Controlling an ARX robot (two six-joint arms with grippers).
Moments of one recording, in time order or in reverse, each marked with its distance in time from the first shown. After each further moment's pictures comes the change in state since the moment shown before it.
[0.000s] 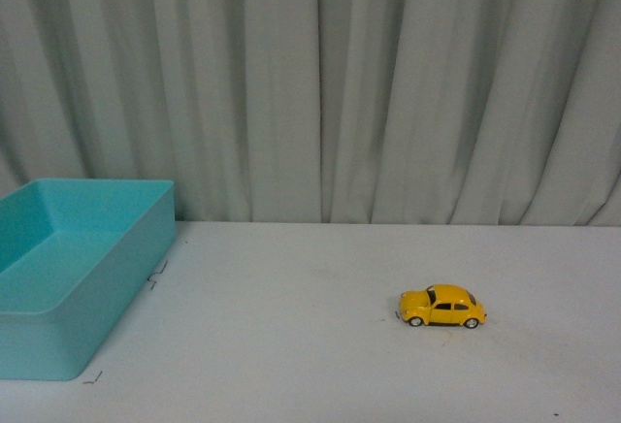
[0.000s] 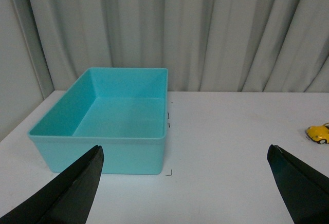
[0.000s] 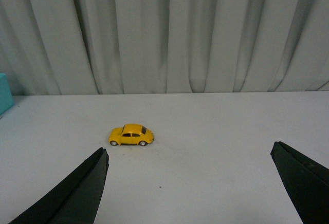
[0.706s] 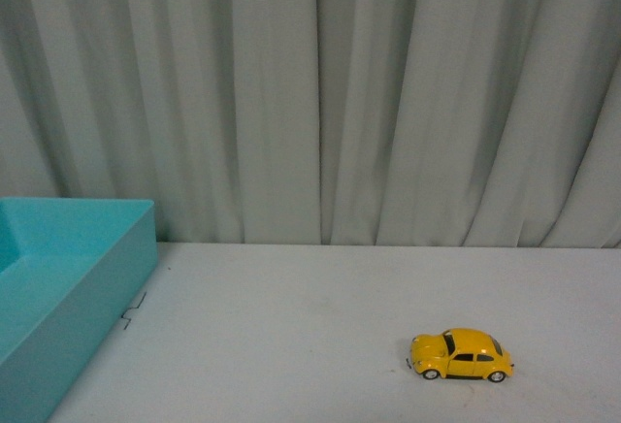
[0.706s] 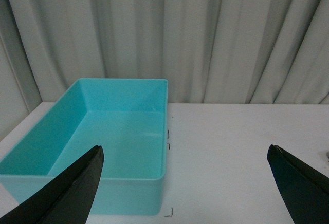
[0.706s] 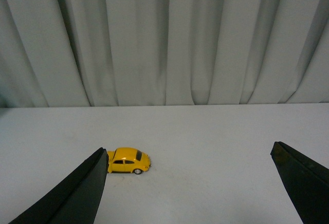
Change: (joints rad) left arm 0.000 0.000 0.000 0.000 0.000 0.000; right arm 0.000 0.000 0.000 -0.001 0.000 0.000
